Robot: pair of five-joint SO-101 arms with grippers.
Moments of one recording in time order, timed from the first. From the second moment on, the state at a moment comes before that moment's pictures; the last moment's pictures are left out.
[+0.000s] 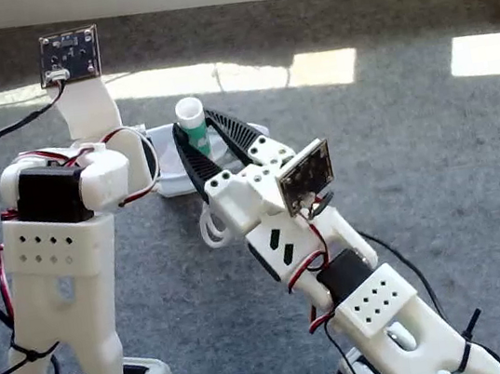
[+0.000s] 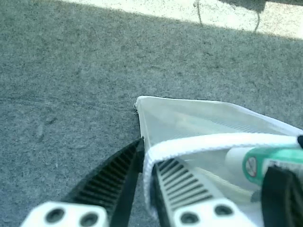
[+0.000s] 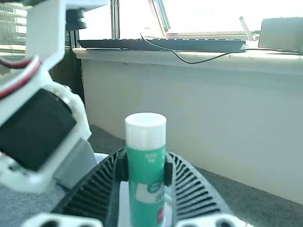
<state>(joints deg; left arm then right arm) 4.0 -26.2 0.1 89.0 20.0 -37.2 -53.5 63.2 -11.1 1.7</state>
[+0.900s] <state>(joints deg) 3.9 -26.2 0.1 89.0 20.0 -42.0 -70.6 31.3 47.7 1.8</state>
